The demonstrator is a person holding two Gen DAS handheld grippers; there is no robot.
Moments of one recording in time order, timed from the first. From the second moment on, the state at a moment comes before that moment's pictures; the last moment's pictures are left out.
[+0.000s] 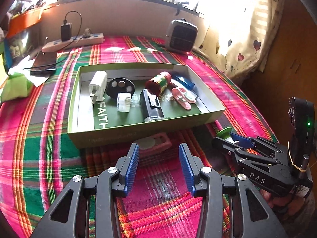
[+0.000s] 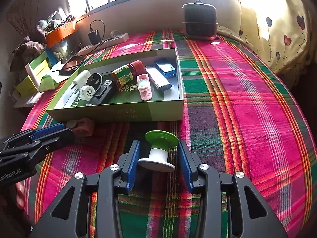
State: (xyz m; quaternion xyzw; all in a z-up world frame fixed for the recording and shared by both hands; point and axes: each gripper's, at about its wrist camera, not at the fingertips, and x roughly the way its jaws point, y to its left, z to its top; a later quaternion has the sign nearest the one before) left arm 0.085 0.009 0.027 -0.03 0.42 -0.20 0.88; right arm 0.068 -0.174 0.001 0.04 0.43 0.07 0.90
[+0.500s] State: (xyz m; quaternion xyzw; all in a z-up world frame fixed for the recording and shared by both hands) left arm 0.087 -0.005 0.014 -0.02 0.44 -0.23 0.86; right arm 0.068 -0.175 0.002 0.04 0.43 0.07 0.90
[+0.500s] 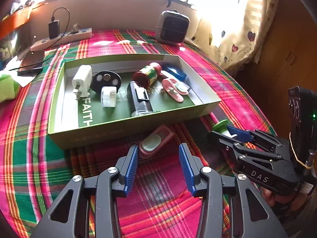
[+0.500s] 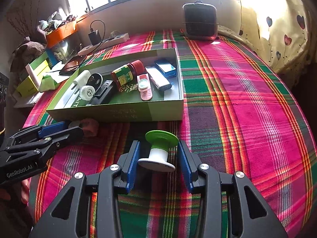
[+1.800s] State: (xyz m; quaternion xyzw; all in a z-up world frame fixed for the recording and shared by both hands) left arm 0.100 -0.038 0.006 0.04 0.43 -0.20 0.88; right arm 0.068 -0.180 0.002 0.05 0.43 0.08 0.90
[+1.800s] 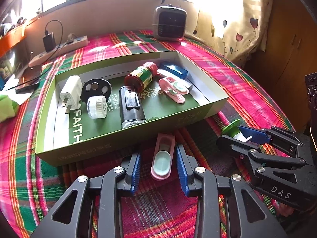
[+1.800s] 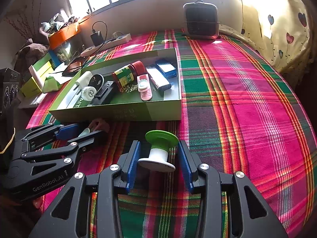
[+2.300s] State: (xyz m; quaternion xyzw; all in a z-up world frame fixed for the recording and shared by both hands) left arm 0.099 -0.038 0.006 0.03 0.44 -0.19 0.88; right arm 0.068 -0.185 0.001 0.07 0.42 0.09 0.90
